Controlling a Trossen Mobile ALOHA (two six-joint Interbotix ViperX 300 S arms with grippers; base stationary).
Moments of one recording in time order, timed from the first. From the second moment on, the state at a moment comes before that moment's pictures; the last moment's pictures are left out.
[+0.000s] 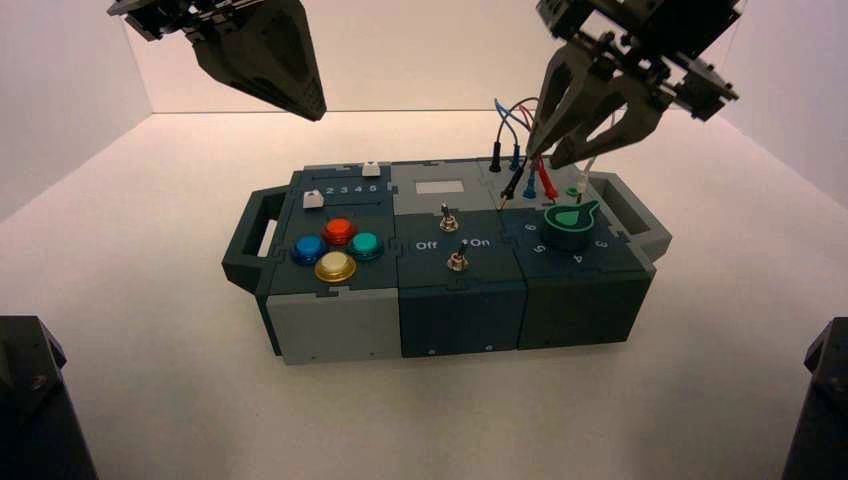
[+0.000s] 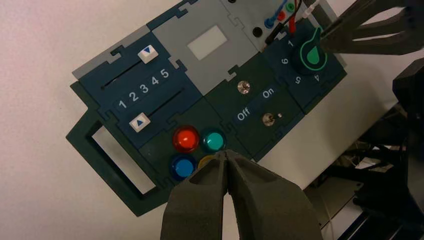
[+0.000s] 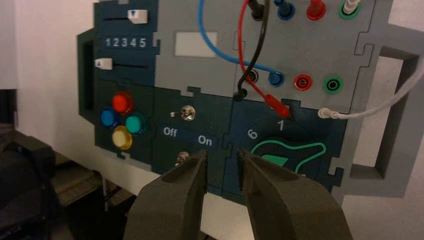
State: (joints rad) left arm -0.76 -0.56 0.98 -0.24 0.63 -0.05; right arm 0.51 -0.35 1.00 0.57 0.58 -0.02
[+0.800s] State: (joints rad) left arm -0.76 -0.56 0.98 -0.24 0.63 -0.05; right arm 0.52 -0.18 0.92 0.57 0.52 -0.02
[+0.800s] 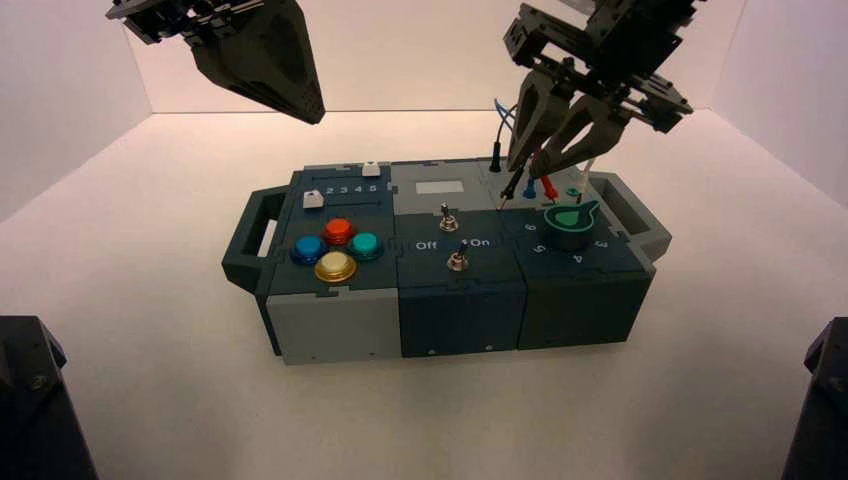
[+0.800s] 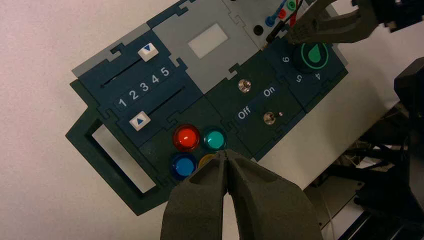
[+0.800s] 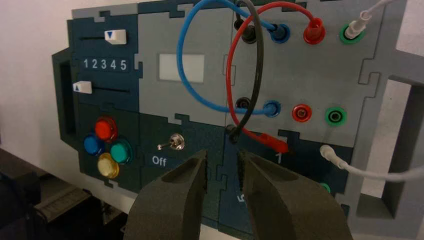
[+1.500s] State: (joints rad) left arm -0.76 -0.56 0.98 -0.24 0.63 -0.04; right arm 0.51 -0.11 0.88 0.57 0.49 -0.01
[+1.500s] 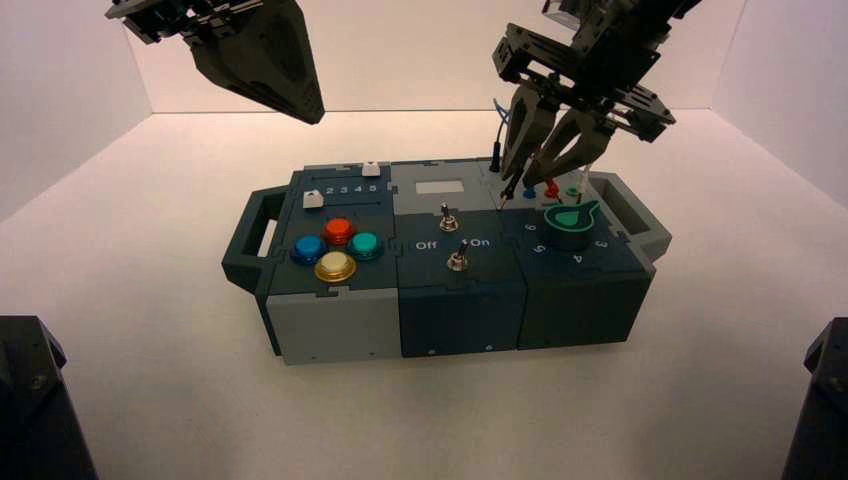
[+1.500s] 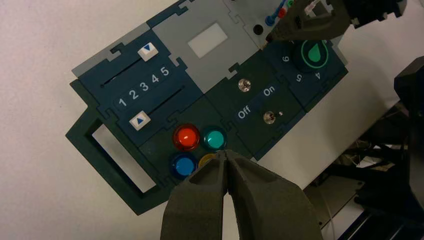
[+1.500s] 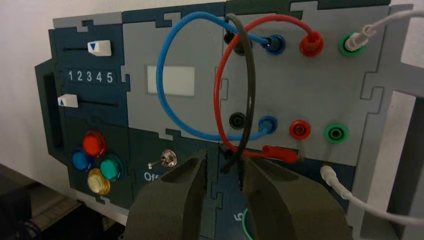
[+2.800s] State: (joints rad) left arm -0.76 -0.60 0.98 -0.24 0.66 -0.04; right arm 0.51 -0.04 0.85 0.56 0.48 -0.01
